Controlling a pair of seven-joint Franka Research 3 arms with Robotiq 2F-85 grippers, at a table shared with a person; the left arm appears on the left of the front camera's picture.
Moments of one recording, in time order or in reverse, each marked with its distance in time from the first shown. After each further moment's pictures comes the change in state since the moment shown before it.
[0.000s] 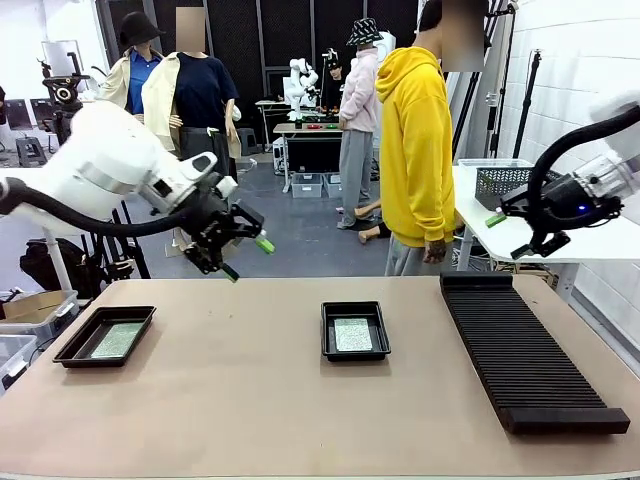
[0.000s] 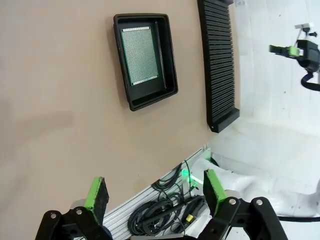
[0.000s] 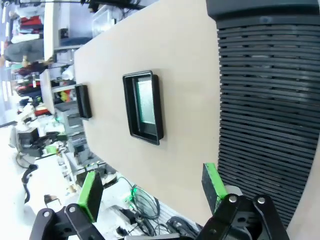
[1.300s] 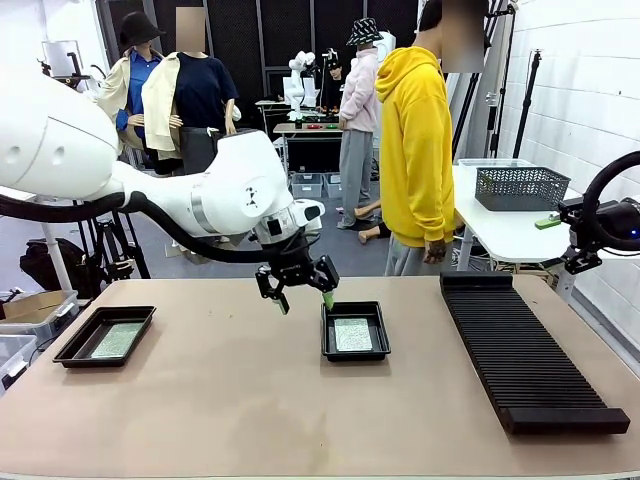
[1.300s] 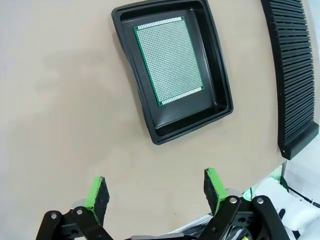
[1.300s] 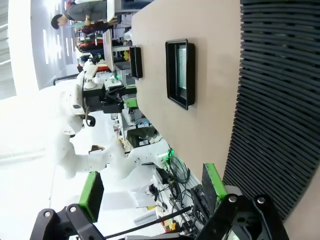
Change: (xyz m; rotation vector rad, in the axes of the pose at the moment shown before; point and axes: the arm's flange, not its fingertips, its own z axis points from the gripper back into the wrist) left arm 0.011 -0.067 -0.139 0.417 0.004 -0.110; right arm 0.016 -0.095 0.032 0.360 0.187 0.010
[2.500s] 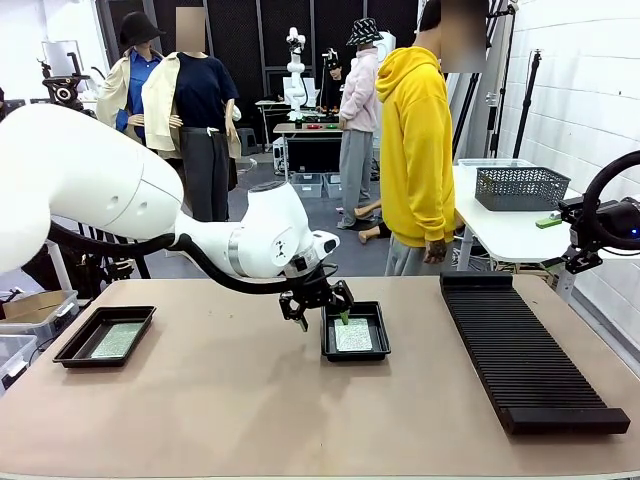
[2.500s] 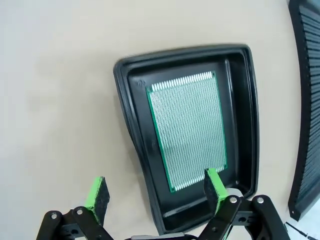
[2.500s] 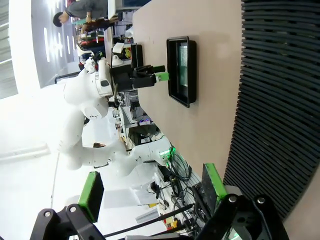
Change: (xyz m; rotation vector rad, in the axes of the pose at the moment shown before) left arm 0.052 0.007 -0.096 0.006 -0.106 0.089; right arm 0.001 0.000 0.001 0.004 0.009 -0.005
